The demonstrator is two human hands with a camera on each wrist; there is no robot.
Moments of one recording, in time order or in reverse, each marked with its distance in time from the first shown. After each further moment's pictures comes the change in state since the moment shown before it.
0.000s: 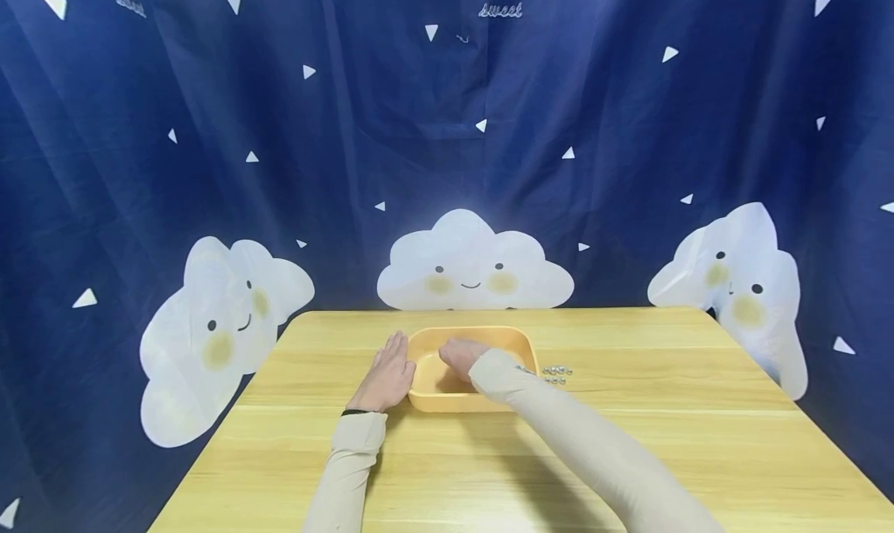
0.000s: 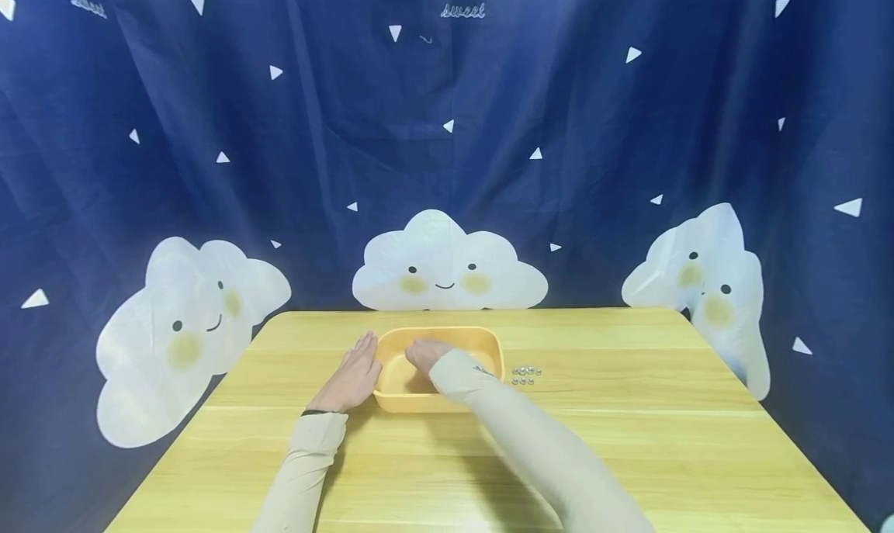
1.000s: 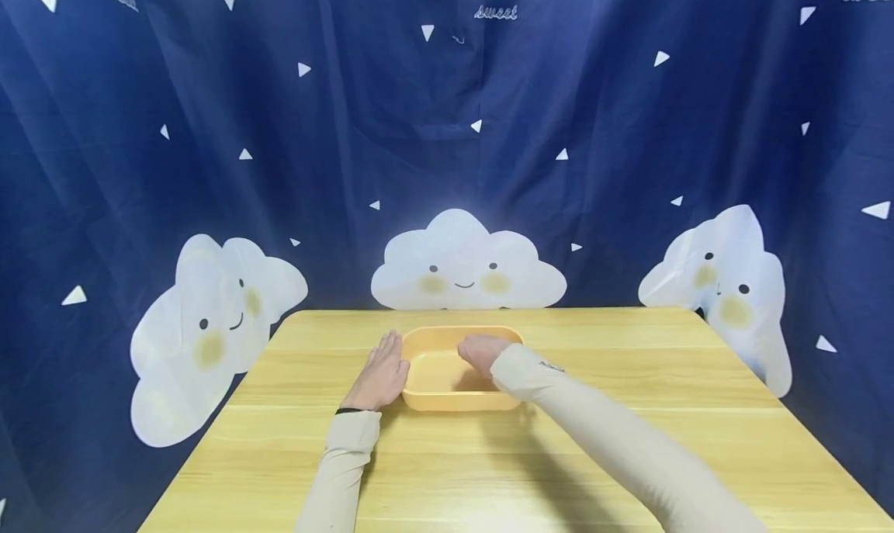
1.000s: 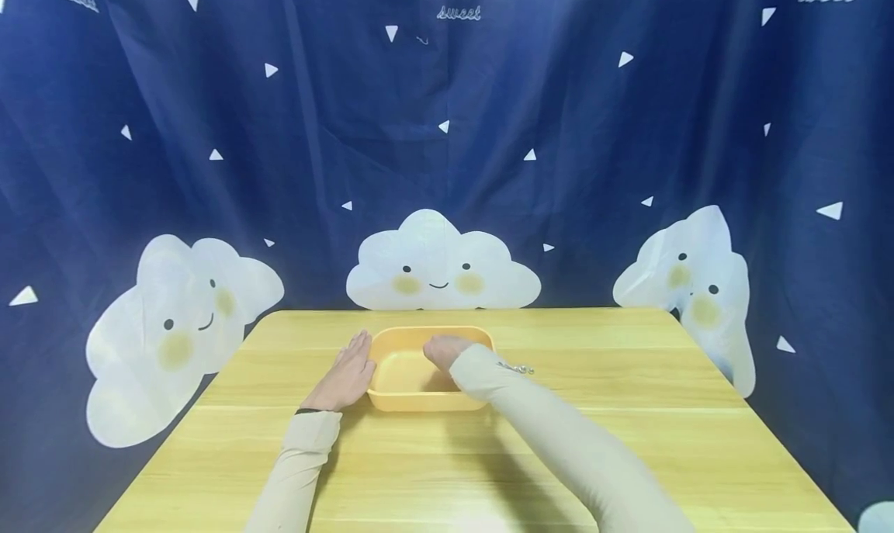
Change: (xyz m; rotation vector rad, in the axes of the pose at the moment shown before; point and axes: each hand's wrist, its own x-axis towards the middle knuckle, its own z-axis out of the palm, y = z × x) left_hand -0.002 0.001 -0.003 -0.005 -0.012 0.024; right_hand -0.039 0.020 -0.018 -0.108 -0.092 0.030
